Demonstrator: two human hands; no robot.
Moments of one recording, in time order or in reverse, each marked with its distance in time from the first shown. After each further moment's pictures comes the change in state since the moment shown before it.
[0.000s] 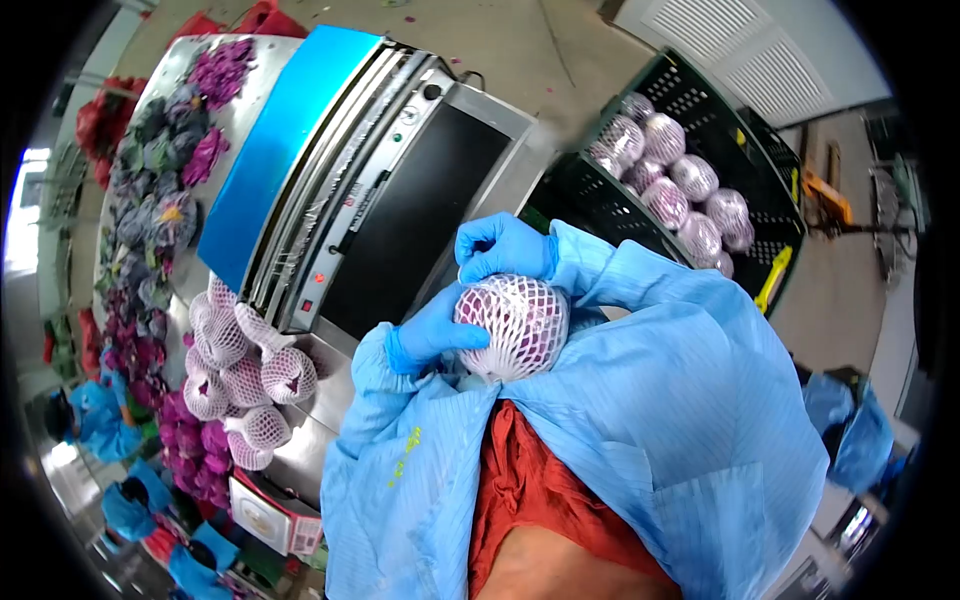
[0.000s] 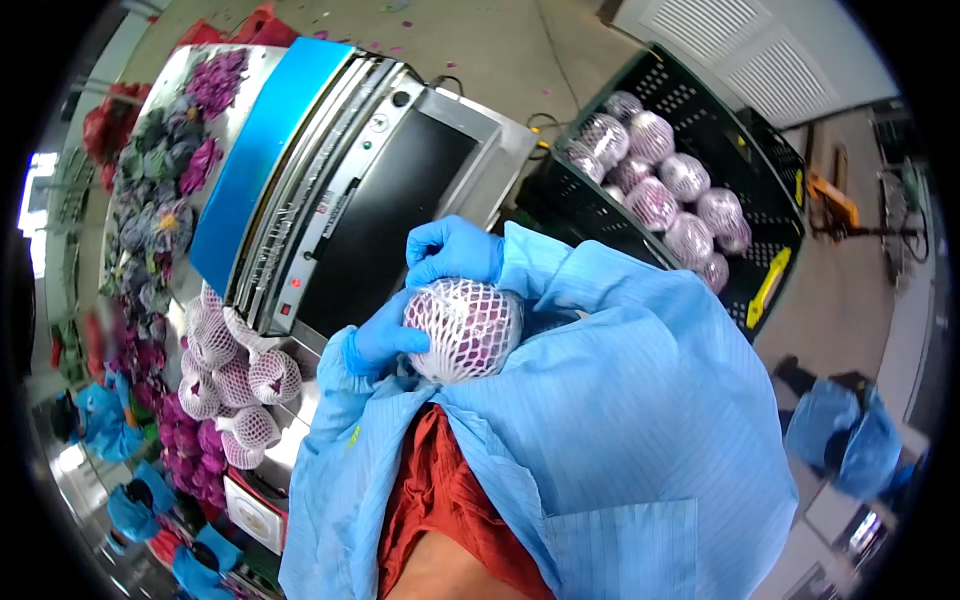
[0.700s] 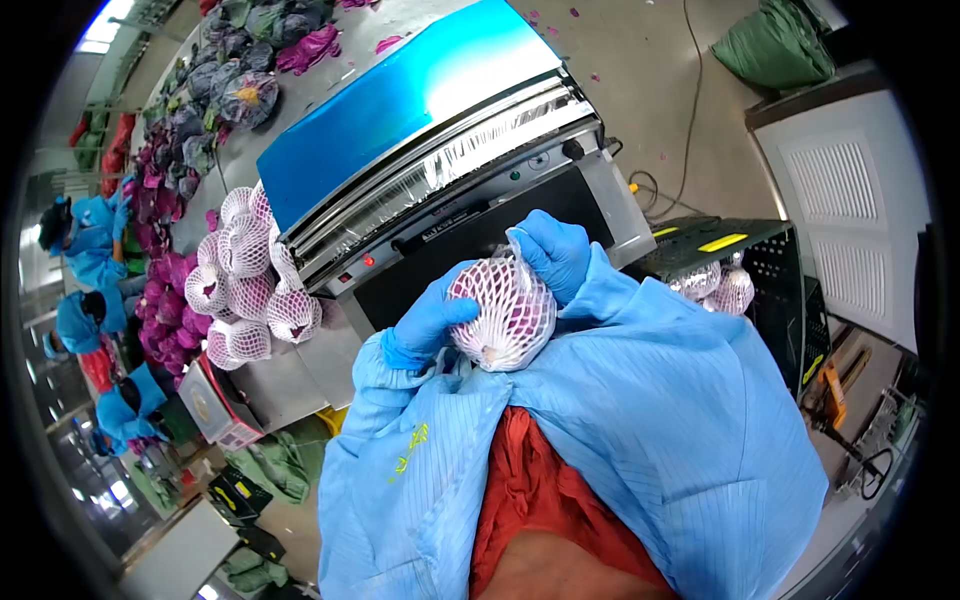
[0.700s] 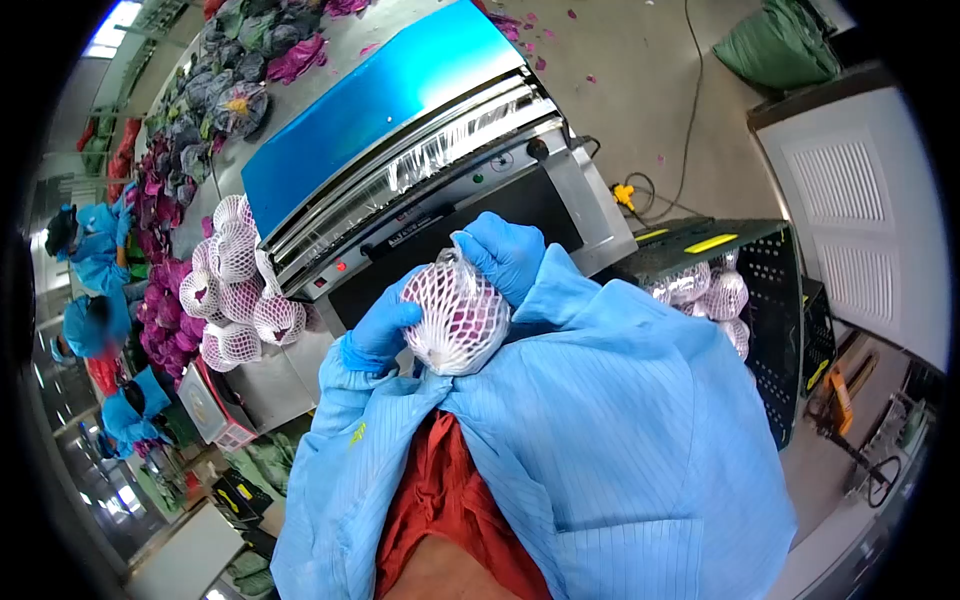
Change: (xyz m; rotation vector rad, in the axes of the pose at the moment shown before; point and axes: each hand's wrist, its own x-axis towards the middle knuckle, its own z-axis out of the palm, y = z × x) left_hand 0.007 0.026 -0.045 -0.380 0.531 0.400; right_hand 0.107 -0.025 -0.057 -0.659 0.088 -0.417
